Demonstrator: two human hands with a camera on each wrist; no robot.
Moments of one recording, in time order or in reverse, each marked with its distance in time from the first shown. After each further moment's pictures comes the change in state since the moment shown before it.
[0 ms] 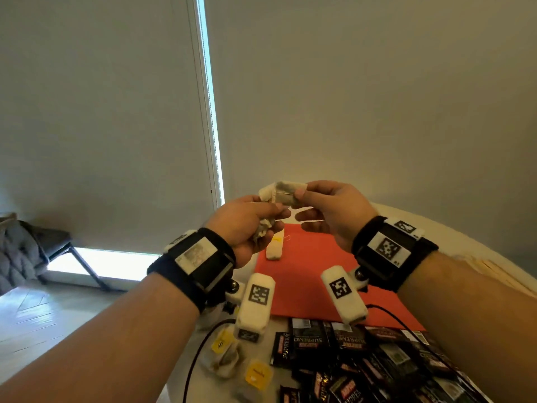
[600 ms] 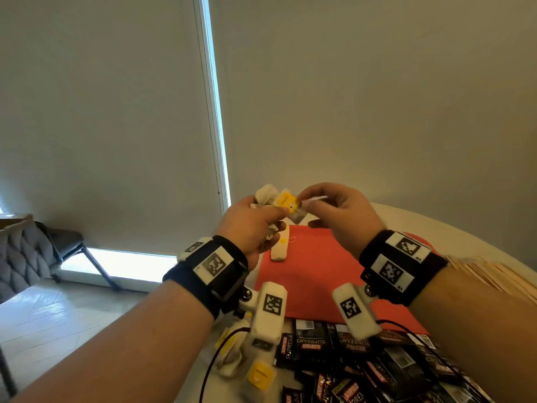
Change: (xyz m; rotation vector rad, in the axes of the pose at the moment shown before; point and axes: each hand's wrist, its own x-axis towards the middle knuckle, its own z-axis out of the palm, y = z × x) left_hand -0.002 -0.010 0.009 0.080 0.118 0.129; right_hand 0.000 0.017 -0.012 -0.262 -0.015 -0.302
